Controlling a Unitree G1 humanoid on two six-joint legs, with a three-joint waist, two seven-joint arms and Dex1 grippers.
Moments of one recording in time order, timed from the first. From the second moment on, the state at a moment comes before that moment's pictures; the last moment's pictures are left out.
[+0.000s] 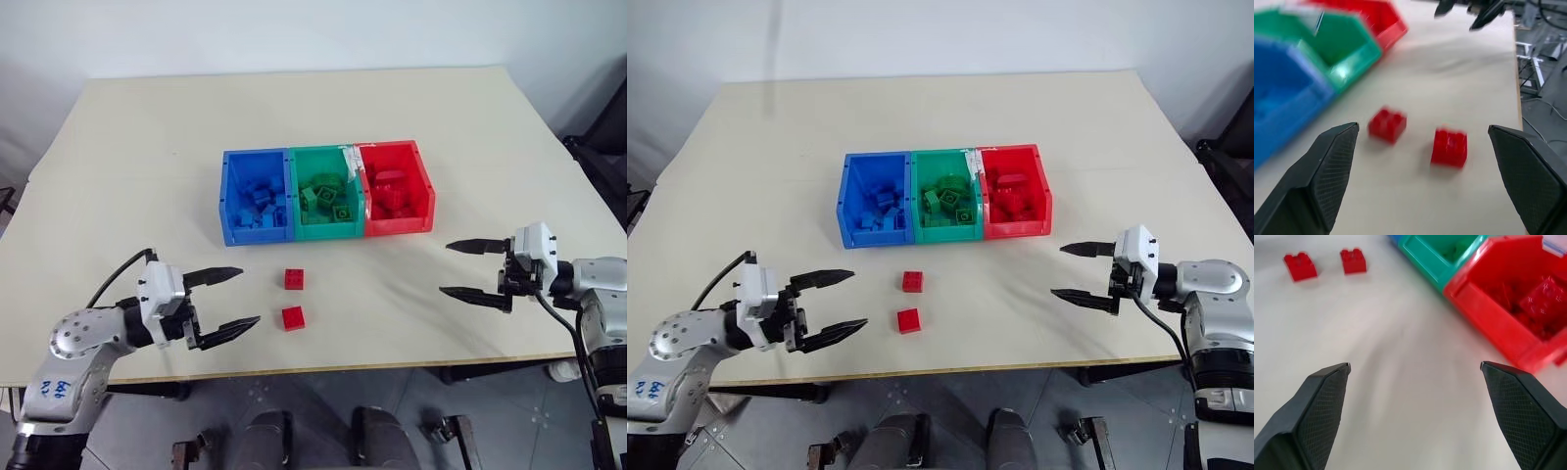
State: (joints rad) left arm -0.02 0.67 0.19 -0.29 -0.53 0.18 -1.01; right arm -0.44 -0.80 -0.14 0.44 0.39 -0.09 1.48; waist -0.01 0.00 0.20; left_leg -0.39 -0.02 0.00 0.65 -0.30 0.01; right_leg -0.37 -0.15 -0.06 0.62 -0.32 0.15
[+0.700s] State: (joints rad) left arm 0.25 0.72 0.38 -0.23 -0.49 0.10 -0.99; right arm -0.50 -0.61 0.09 0.11 0.45 0.09 1.51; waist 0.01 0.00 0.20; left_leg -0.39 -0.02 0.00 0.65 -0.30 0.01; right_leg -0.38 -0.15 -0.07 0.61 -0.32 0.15
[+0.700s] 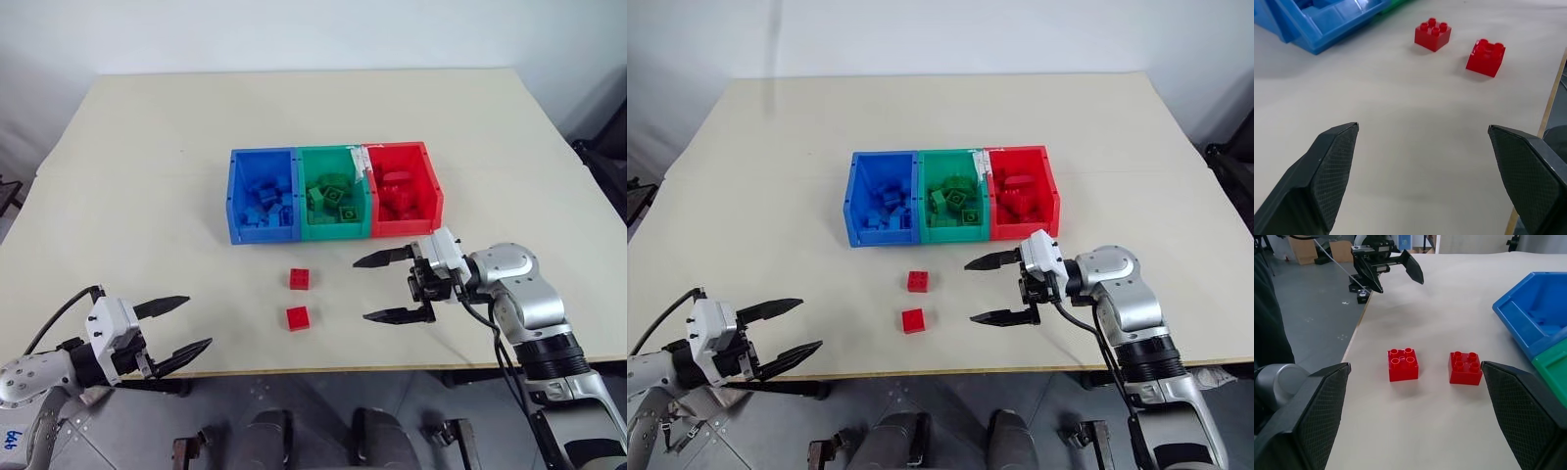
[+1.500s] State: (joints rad) left arm -0.16 0.62 -0.21 -0.46 -0.31 0.66 -0.70; right arm -0.20 -0.80 -0.16 0.06 0.45 0.03 1.41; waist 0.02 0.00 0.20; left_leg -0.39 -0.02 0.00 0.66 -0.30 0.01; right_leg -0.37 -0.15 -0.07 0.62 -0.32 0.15
